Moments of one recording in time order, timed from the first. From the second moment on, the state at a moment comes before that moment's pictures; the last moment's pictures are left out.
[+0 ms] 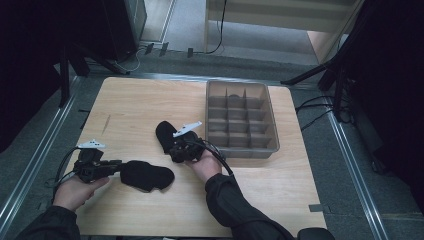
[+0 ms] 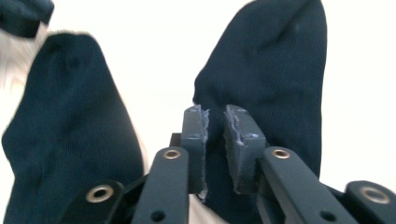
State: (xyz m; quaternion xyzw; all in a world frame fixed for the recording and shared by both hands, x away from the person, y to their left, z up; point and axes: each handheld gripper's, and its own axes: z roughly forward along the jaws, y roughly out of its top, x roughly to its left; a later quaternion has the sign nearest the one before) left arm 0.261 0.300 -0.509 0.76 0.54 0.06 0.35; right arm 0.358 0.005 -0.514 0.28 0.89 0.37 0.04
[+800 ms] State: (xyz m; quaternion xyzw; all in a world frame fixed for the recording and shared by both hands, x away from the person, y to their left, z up) left arm 0.260 0.303 -0.506 0.76 0.54 0.06 0.35; right arm 0.375 0.048 -0.535 0.30 0.89 0.35 0.07
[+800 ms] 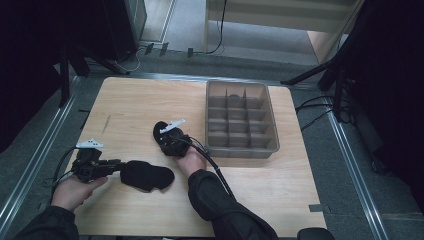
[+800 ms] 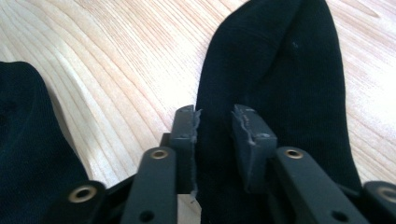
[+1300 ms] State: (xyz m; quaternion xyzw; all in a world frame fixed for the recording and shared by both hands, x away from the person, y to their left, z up) left arm 0.260 0.305 -0.507 0.76 0.54 0.06 0.35; right arm 0.369 0.044 -0.527 0.29 0.89 0.36 0.05
